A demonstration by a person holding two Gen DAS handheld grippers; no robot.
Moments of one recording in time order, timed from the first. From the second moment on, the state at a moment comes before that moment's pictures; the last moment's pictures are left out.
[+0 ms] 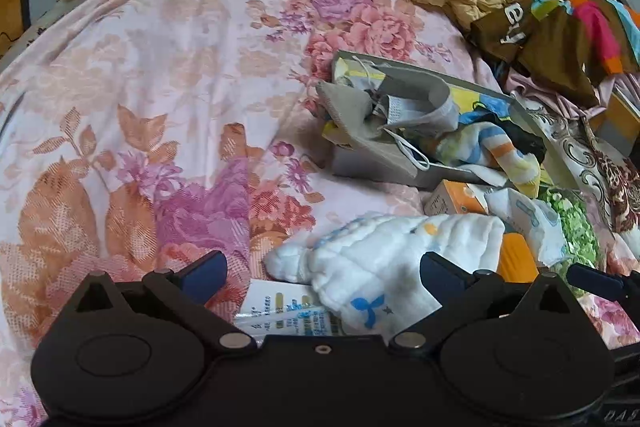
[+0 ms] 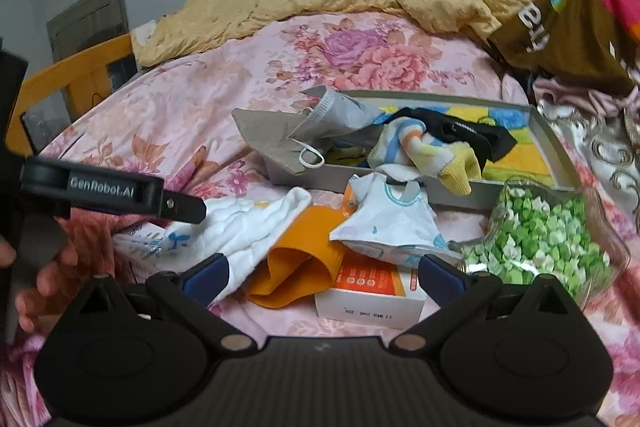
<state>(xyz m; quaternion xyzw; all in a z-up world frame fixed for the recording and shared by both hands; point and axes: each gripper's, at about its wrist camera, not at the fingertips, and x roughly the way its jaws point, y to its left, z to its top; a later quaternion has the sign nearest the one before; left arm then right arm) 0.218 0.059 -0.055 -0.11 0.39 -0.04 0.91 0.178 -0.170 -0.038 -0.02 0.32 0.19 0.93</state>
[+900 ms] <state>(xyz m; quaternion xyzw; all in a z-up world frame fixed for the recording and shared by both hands) 0.220 0.057 -0.065 -0.17 0.41 -0.13 0.89 0.205 -0.180 -0.047 0.09 0.36 0.18 0.91</state>
